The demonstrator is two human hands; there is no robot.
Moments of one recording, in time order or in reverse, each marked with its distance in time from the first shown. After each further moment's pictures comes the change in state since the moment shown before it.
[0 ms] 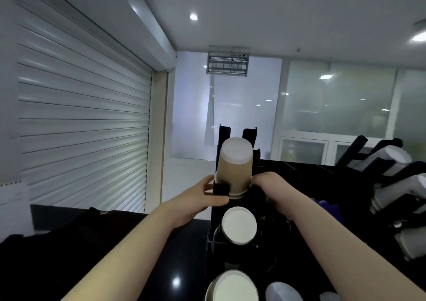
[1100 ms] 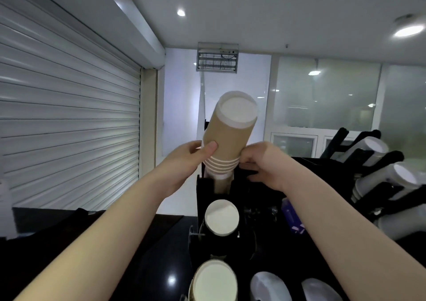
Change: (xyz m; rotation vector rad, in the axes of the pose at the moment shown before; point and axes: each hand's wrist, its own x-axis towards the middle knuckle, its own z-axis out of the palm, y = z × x) left_hand -0.009 0.069 0.009 0.093 0.147 0.217; right_hand -0.039 -0.050 -0.023 0.181 -0.112 -0.076
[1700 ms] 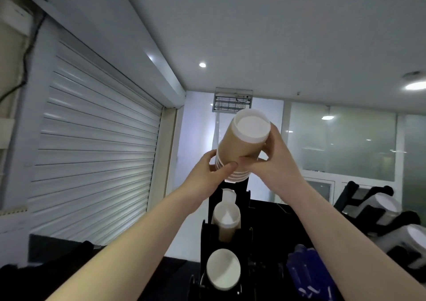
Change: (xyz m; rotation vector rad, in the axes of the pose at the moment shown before) left_hand 0.023 0.057 0.015 -0.004 0.237 0.177; right_hand -0.014 -0.076 -0.006 -0.137 0.110 -0.826
